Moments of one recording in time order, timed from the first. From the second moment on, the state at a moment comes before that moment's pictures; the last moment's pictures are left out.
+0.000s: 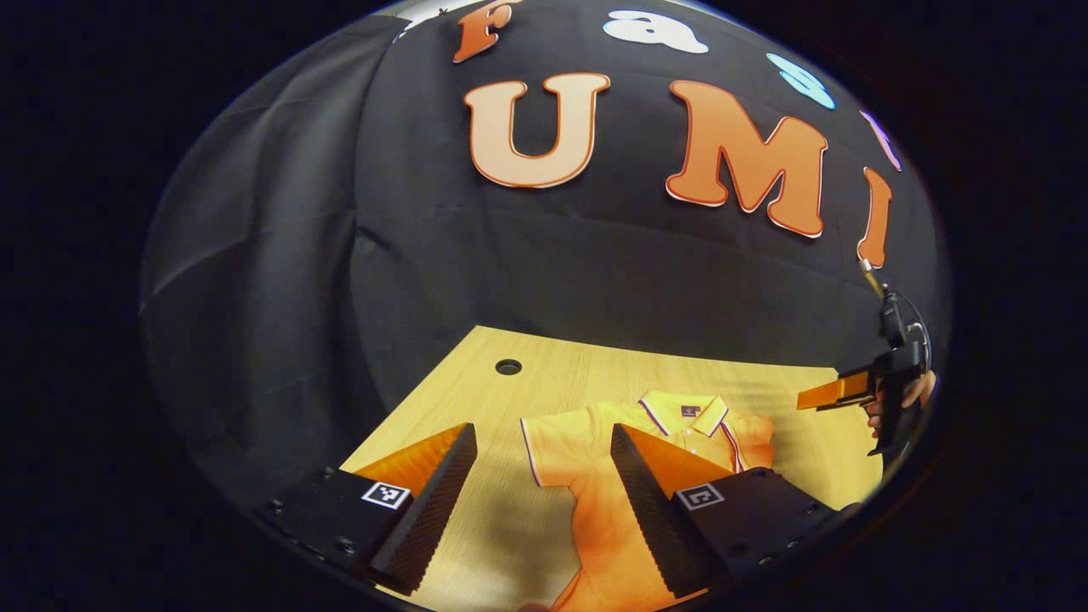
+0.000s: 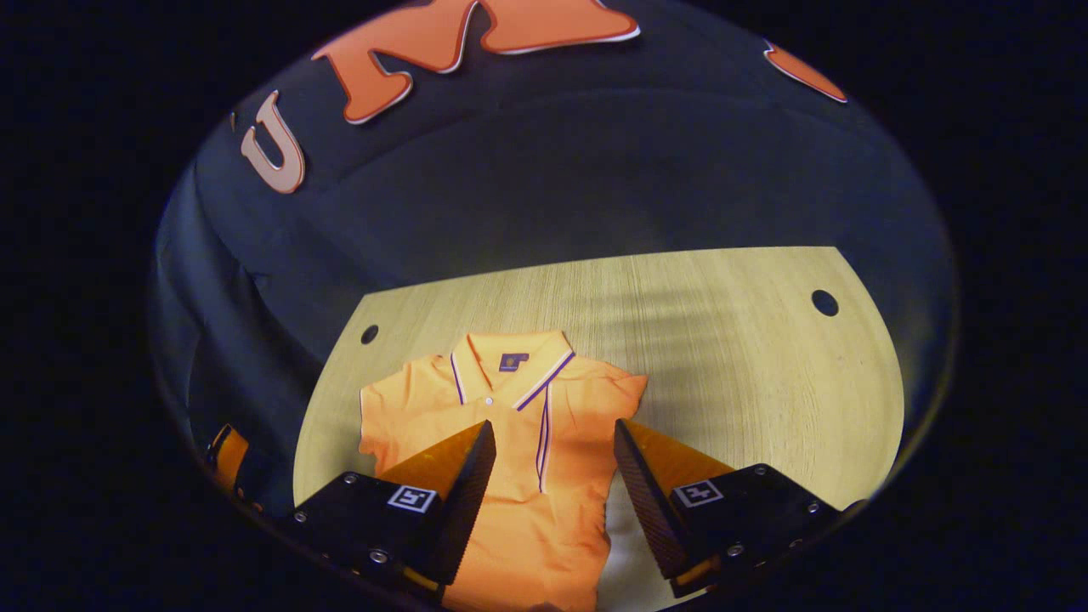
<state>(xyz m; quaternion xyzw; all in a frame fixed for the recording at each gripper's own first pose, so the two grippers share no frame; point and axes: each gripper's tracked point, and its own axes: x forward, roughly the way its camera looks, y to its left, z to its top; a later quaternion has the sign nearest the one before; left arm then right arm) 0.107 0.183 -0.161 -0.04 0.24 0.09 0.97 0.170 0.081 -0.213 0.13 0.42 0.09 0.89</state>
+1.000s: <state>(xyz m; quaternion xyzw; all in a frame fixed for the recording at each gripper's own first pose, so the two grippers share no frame) 0.226 0.210 -0.355 -0.10 0.59 0.04 0.80 0.000 0.045 -0.109 0.05 0.26 -0.13 0.95</state>
